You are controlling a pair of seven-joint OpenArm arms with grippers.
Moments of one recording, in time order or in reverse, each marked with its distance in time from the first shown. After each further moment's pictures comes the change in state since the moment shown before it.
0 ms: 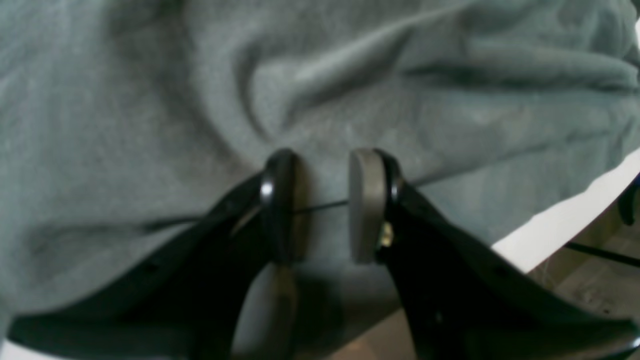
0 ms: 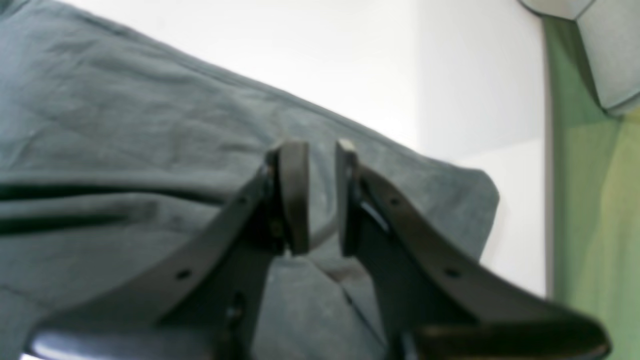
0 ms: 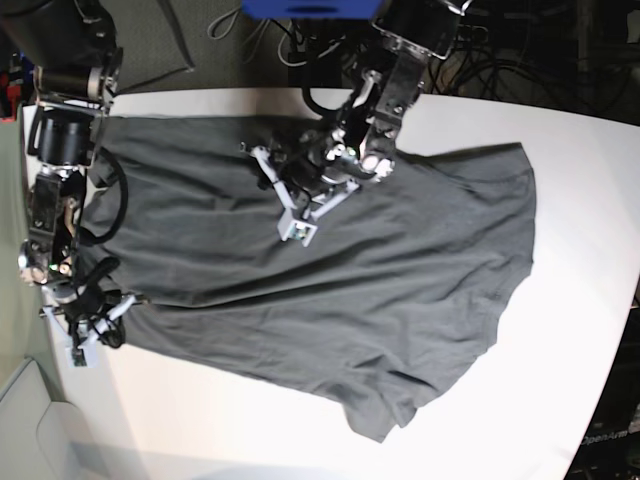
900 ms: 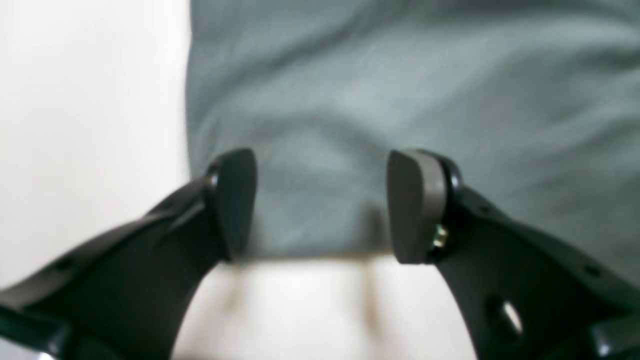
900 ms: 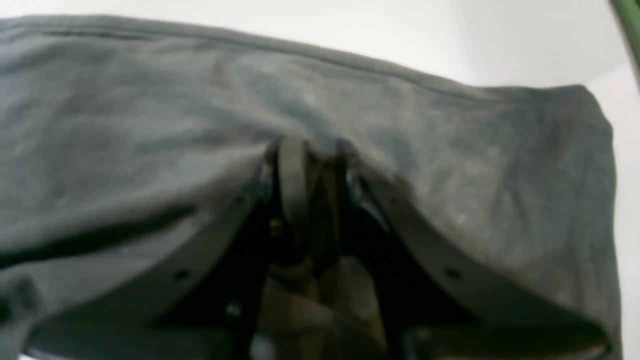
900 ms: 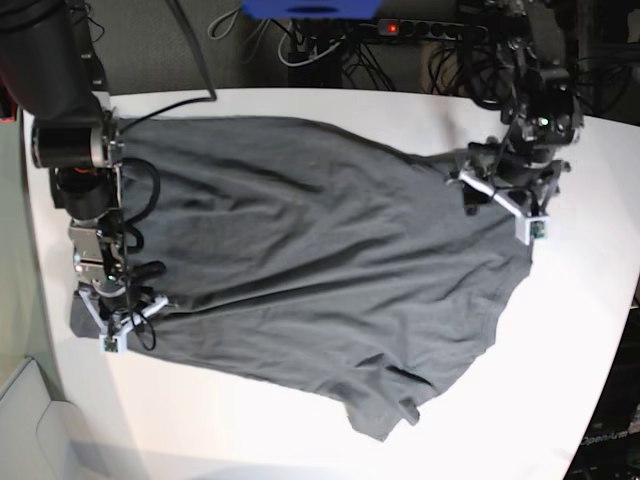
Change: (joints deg) left arm 12.2 -10.6 -35.5 24.2 0.0 -0.3 0.9; right arm 15.3 -2.6 -15.1 -47.2 2.0 -19.0 27.4
